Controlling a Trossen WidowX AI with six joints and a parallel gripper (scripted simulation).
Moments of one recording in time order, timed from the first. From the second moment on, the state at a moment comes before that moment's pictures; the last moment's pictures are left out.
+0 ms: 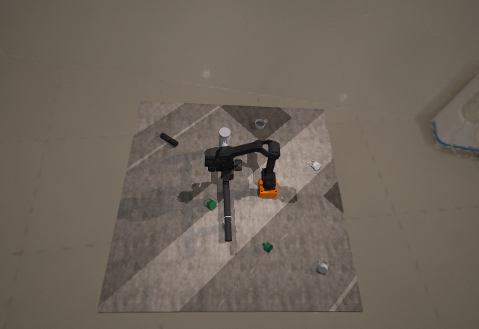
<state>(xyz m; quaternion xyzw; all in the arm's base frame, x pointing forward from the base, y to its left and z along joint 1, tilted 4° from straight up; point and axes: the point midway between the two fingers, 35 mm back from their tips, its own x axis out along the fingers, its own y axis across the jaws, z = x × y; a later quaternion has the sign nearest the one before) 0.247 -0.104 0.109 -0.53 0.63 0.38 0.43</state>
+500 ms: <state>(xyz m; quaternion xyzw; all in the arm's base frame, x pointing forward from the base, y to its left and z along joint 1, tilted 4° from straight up) 0.246 -0.109 0.109 -0.53 0.63 0.38 0.43</state>
